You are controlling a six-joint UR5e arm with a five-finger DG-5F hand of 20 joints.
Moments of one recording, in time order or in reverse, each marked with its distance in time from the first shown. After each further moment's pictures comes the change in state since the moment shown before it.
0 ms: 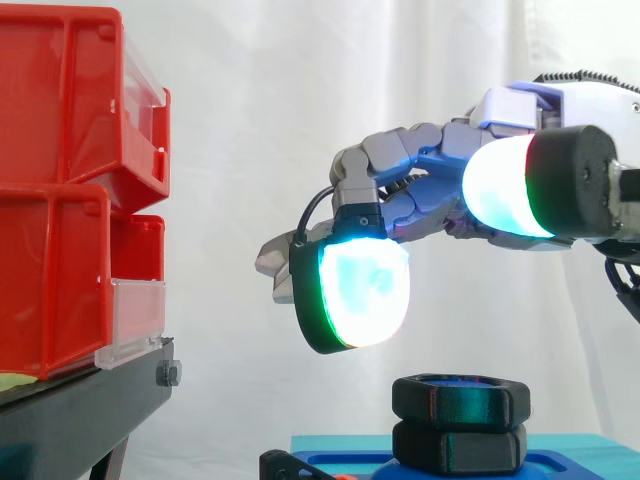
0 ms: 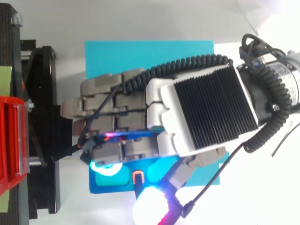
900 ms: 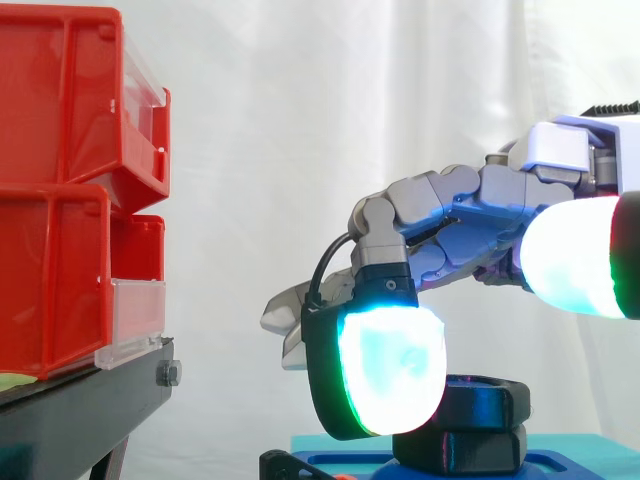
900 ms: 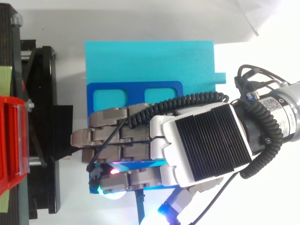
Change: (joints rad) arm 0.056 0.000 -0.080 0.077 0.058 -0.003
